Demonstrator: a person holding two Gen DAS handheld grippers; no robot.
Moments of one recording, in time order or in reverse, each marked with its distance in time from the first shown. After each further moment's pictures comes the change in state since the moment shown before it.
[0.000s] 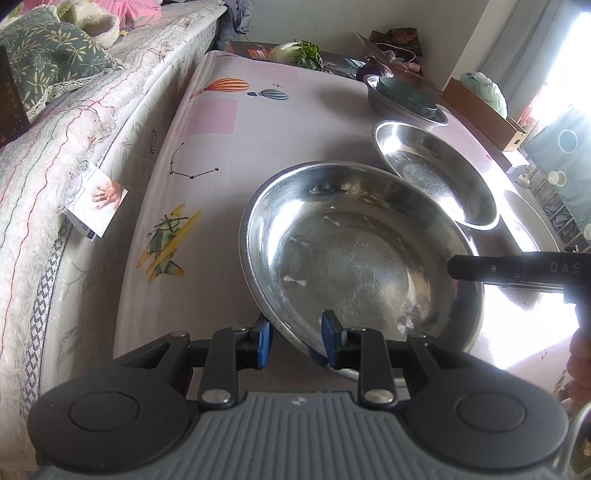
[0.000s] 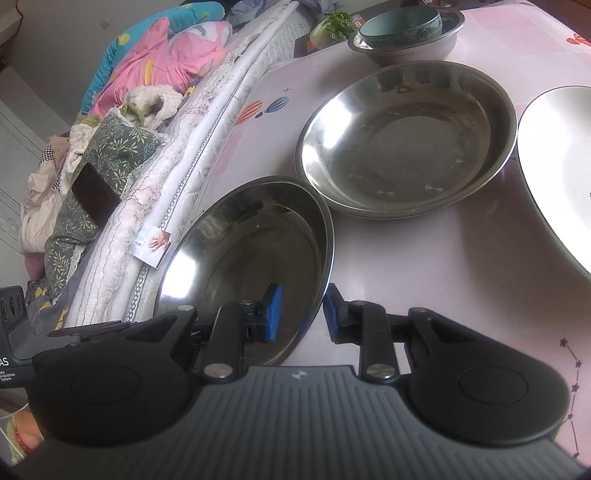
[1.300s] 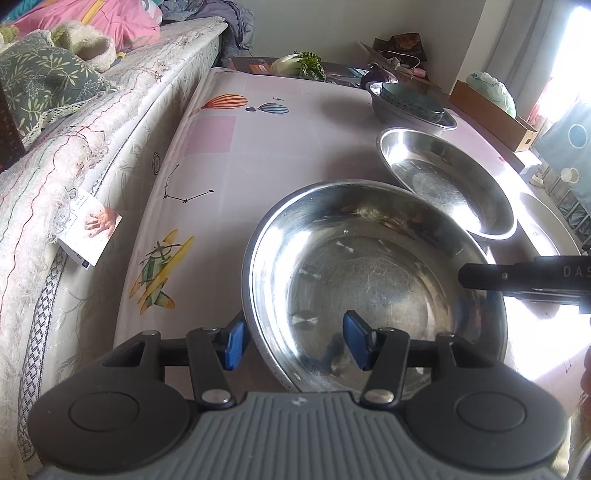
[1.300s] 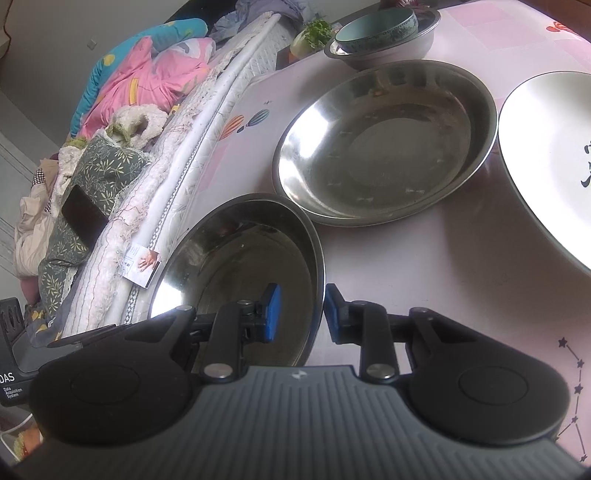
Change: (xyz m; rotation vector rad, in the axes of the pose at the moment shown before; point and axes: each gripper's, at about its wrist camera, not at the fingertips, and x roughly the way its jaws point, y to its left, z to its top) left arm 0.019 -0.012 0.011 0.040 -0.060 0.077; right arm 0.007 -0.013 0.001 0.054 -0.049 -0.015
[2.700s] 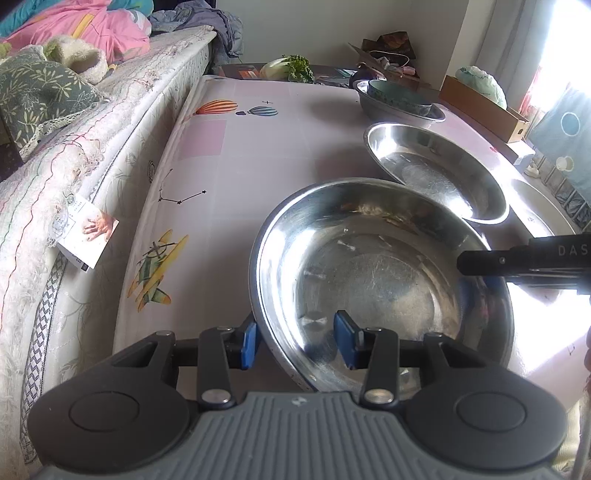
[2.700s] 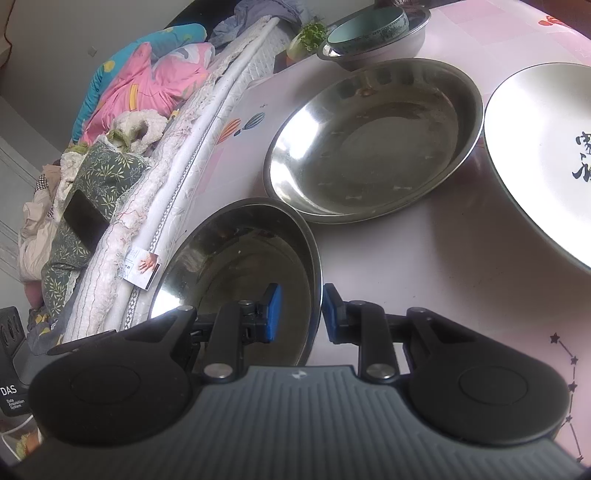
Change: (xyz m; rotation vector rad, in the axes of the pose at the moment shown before) left arm -0.004 -0.007 -0.011 0.054 -0.020 0.010; right arm -0.001 -0.007 -0.003 0.013 -0.013 0.008
